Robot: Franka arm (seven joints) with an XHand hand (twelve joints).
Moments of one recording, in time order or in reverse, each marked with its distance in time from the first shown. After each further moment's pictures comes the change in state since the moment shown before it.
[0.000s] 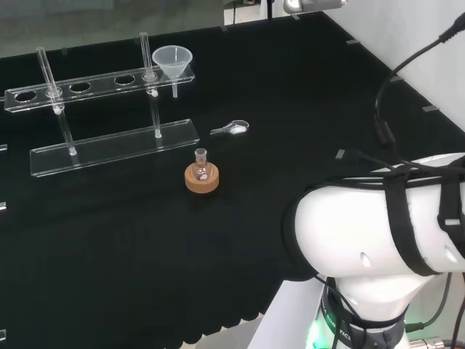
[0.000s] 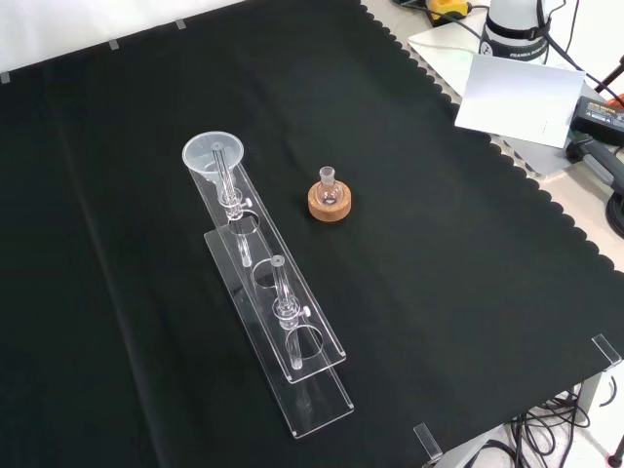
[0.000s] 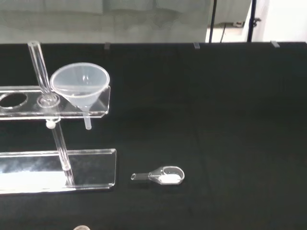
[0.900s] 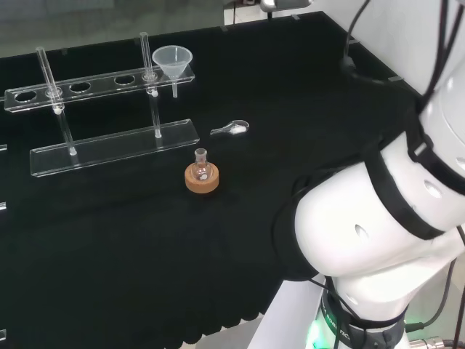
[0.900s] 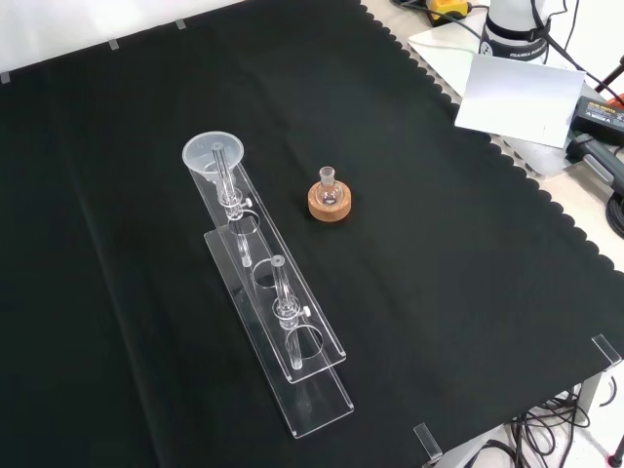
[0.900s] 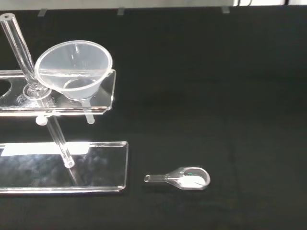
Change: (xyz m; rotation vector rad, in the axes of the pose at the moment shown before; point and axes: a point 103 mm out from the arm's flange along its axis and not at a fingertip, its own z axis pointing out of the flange) arm 0.005 0.119 0.052 0.120 0.037 -0.073
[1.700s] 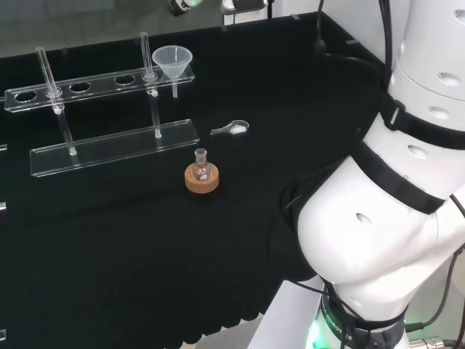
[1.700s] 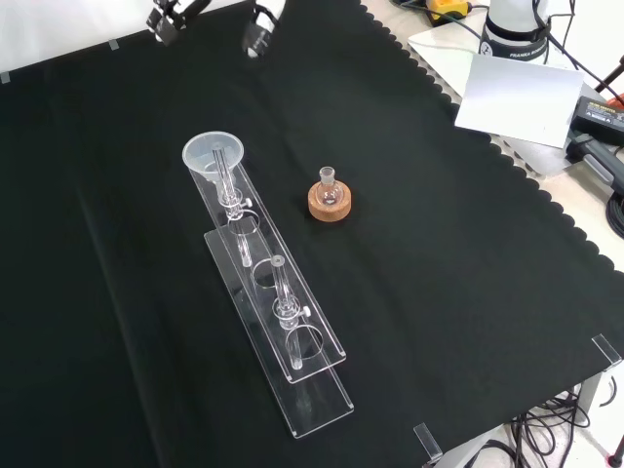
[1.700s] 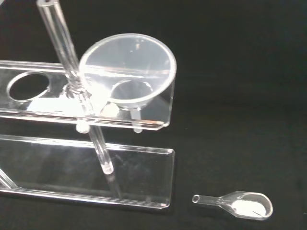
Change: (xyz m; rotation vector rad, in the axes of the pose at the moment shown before) arm 0.052 0.079 0.025 0.063 -0.007 -0.132
